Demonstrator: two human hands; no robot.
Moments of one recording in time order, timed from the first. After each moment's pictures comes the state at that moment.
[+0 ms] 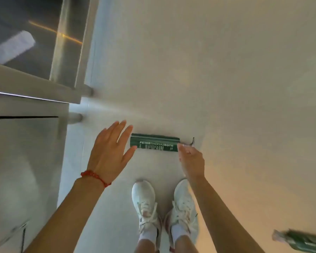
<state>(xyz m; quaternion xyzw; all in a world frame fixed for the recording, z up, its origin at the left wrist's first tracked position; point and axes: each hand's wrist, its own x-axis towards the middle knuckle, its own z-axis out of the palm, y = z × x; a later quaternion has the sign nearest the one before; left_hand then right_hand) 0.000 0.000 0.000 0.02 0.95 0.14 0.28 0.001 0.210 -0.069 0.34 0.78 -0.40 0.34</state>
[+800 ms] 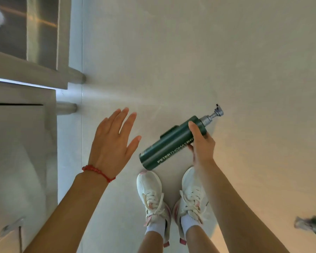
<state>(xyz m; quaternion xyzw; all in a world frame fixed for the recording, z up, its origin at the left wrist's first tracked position) 0.015 0.019 -0.026 0.03 0.96 0.11 0.25 0.013 0.226 -0.117 0.52 0.52 -0.64 0.21</state>
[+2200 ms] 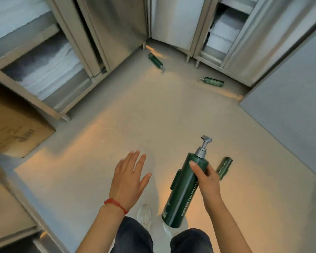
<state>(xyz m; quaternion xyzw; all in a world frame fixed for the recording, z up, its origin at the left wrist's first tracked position) -0.134 0.342 0.498 0.51 0.83 0.09 0.20 0.043 0.465 0.476 0.55 0.47 -0.65 -0.23</state>
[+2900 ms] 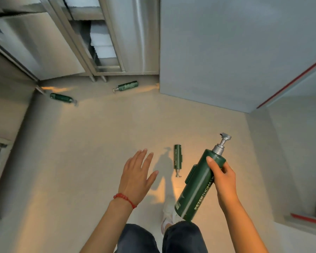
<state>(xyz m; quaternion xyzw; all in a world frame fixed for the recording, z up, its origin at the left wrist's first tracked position) 0.065 0.604 0.511 0.75 0.63 0.05 0.20 0.297 0.596 0.492 0.69 0.27 -0.50 -0.45</state>
